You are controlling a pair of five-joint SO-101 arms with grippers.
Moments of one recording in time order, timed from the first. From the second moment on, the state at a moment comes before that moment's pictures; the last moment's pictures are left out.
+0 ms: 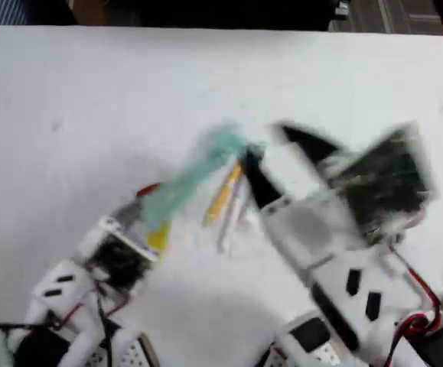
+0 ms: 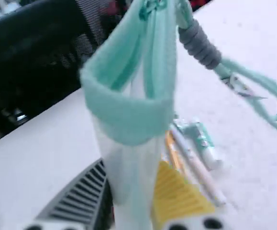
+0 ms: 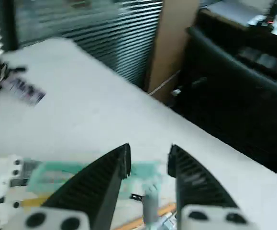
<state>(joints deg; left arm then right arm) 22.6 -104.4 66.7 66.2 -14.6 -30.5 -42.1 -23.2 92.0 9.0</state>
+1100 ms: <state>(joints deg) -34.9 -104.4 71.0 52.2 12.8 -36.4 5.3 12.0 56.9 37.8</state>
